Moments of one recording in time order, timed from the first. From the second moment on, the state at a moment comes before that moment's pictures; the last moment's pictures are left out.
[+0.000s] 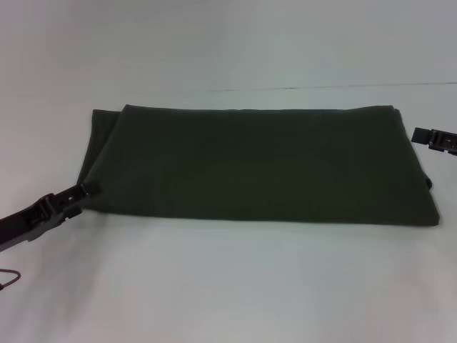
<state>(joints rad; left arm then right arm) -0.41 -2.16 0.36 0.71 2.10 1.34 -2.11 0.51 1.93 -0.45 -0.59 -2.05 -1.36 1.98</state>
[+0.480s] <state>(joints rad) -0.43 -2.16 0.37 0.67 2.11 1.27 -2.16 0.51 1.93 -0.45 -0.59 -2.05 -1.35 1.98</state>
